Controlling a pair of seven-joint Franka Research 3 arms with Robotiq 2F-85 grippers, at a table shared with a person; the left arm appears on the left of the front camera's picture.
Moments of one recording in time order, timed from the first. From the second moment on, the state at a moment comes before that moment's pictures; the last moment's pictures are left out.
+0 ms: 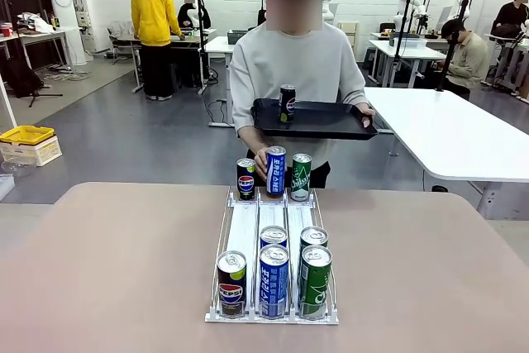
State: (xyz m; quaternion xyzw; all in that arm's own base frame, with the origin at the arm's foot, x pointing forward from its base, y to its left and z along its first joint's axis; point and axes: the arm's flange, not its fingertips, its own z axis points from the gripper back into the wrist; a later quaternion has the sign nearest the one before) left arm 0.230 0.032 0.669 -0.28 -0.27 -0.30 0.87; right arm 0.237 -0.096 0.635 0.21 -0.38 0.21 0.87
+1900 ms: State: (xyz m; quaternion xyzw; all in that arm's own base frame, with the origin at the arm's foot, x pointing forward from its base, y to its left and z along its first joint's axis) left arm 0.230 0.032 0.669 -0.28 -0.27 -0.30 0.87; right arm 0.237 -0.096 0.635 0.21 -0.38 0.21 0.87
